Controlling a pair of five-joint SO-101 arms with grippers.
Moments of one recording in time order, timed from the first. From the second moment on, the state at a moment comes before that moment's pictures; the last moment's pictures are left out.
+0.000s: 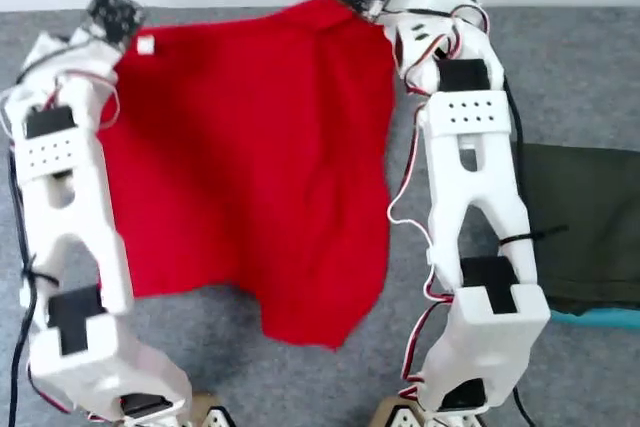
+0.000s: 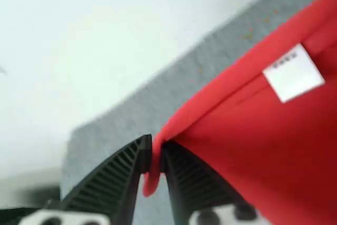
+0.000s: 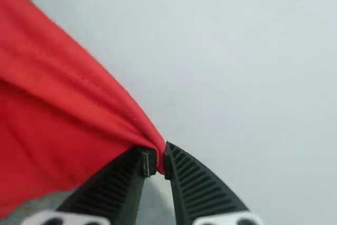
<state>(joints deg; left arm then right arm) -21.7 10.1 -2.5 33.5 -39.9 -7.2 17.2 -23.6 29.3 57.1</state>
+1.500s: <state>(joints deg) -28.9 26.2 -27.3 93.7 -54.7 -21.2 -1.1 -11.4 100.5 53.5</state>
